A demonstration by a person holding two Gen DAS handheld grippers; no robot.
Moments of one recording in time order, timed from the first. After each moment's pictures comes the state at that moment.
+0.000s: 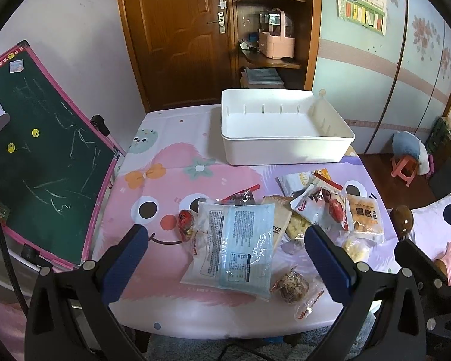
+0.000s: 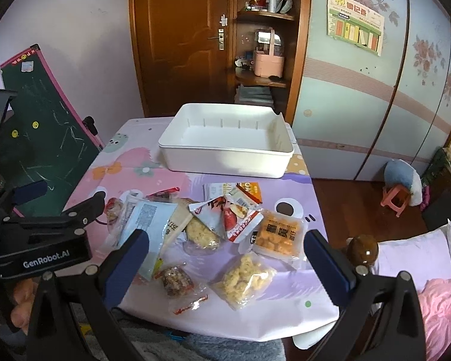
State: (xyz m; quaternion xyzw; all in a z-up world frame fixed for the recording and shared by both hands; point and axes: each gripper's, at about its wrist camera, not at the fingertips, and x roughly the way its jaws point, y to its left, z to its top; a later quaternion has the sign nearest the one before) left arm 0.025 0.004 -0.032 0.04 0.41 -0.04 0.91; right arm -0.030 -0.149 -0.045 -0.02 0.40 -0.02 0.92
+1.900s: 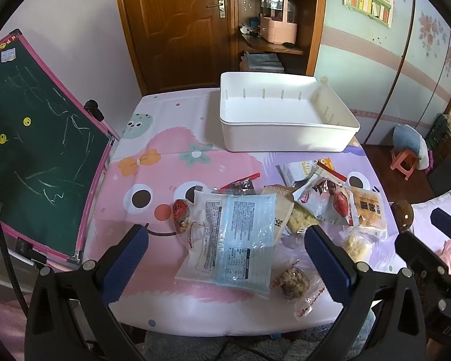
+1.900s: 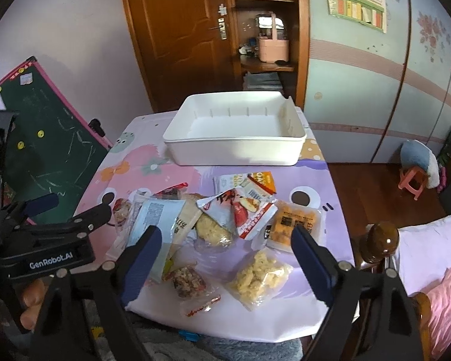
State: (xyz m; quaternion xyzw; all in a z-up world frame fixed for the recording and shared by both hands) left arm 0.045 0.005 -0.045 0.03 0.45 -0.04 0.89; right arm -0.015 -0.163 -0.062 0.03 0.42 0.01 0.91
